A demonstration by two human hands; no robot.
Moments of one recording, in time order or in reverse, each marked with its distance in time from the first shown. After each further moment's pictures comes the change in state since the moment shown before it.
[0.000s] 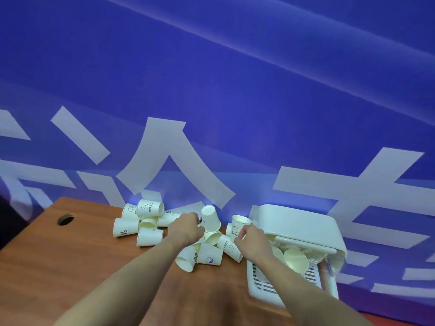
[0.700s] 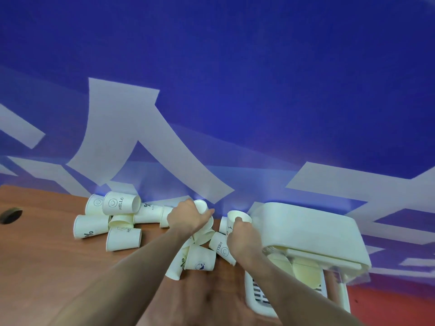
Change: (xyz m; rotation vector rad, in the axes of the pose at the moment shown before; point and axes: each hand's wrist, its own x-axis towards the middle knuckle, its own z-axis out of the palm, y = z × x) left_hand 0.122 0.010 0.073 -0.080 0.002 -0.147; right_hand 0.095 0.003 0.053 -0.323 -0.048 0.087
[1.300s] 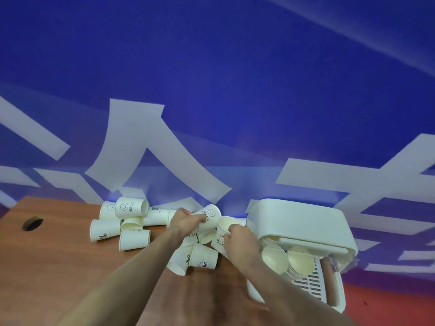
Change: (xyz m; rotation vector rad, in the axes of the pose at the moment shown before) left_hand -0.044 -0.017 -0.029 -0.750 -0.211 -0.225; right_hand -0.051 -0.001 -0.006 0.059 0.126 -0.093
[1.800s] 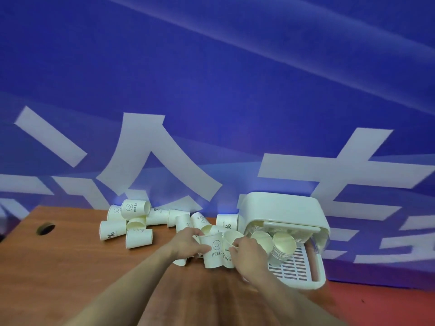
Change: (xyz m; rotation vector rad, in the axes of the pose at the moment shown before) left_hand -0.090 -0.034 -0.012 0.447 -0.374 0.275; right_hand -0.087 0.035 -0.013 0.041 0.010 0.036
